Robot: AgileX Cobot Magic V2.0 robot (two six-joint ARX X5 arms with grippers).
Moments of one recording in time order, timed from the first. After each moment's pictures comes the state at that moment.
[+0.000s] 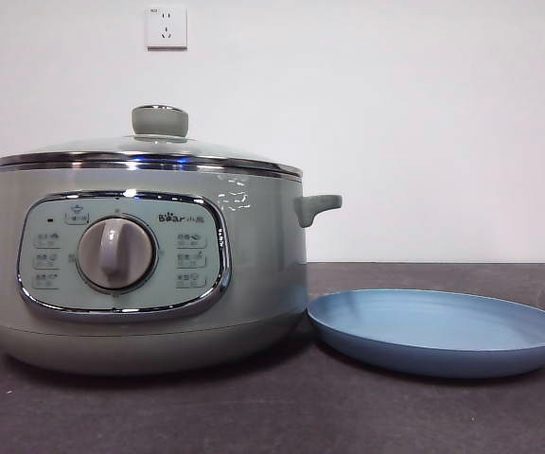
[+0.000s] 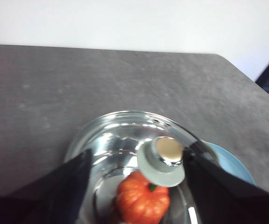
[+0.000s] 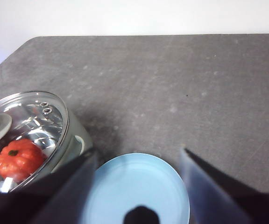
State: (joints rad) left arm -0.09 0.79 0.88 -0.43 0.45 -0.15; right arm 0.06 0.82 0.95 -0.55 -0.37 0.01
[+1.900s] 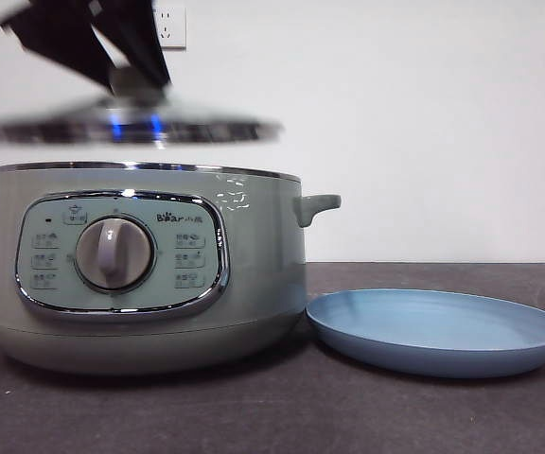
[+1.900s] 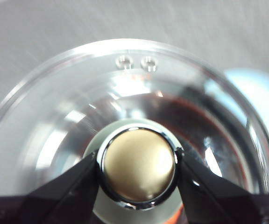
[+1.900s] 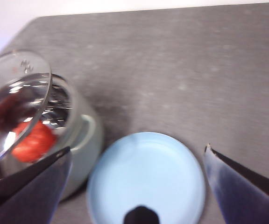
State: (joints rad) left arm -0.50 1.20 1.12 -0.53 0.01 0.02; right arm 0.09 0.83 0.95 -0.62 -0.41 0.03
